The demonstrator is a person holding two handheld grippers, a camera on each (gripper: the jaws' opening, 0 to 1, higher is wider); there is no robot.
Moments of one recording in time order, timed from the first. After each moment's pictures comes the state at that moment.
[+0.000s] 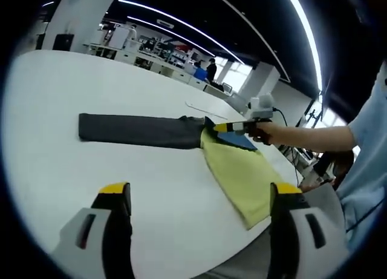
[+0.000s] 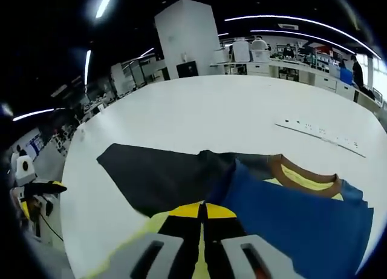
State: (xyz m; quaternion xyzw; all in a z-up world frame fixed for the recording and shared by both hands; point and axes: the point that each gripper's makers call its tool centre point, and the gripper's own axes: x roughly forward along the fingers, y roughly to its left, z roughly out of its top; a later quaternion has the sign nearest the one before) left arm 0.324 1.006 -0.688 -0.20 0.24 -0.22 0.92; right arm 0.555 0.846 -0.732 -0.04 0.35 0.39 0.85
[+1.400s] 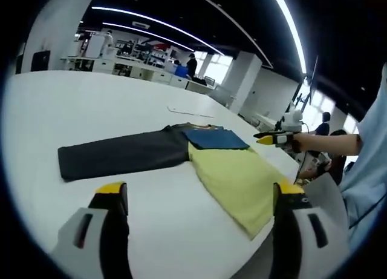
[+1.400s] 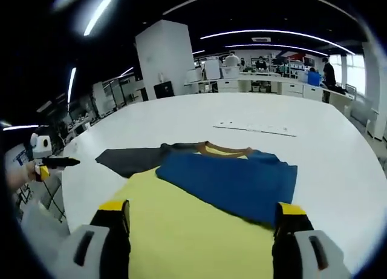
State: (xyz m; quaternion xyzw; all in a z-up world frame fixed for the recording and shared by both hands) left arm 0.362 0.987 -0.668 -0.14 0.24 -0.29 0.92; right arm 0.498 0.660 -0.685 0.00 0.29 0.30 0.91
